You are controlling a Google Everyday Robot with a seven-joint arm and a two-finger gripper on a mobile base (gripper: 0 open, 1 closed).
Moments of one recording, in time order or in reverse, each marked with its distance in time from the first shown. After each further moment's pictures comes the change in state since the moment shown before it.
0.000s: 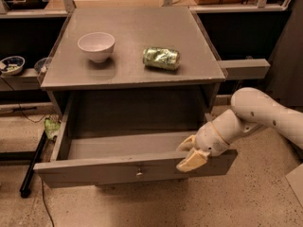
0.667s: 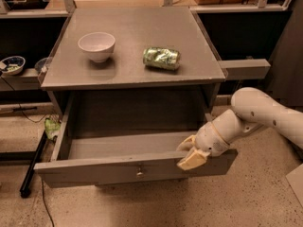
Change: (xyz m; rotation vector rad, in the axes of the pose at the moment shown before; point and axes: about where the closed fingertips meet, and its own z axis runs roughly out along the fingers) arm -0.002 0.001 -0.002 -0.001 -0.002 0.000
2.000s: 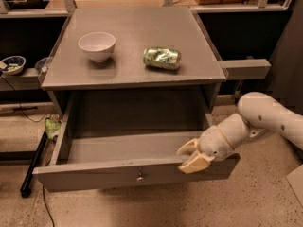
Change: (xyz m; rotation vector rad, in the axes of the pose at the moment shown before) arm 0.000 0.021 -0.005 -0.045 -0.081 -0.004
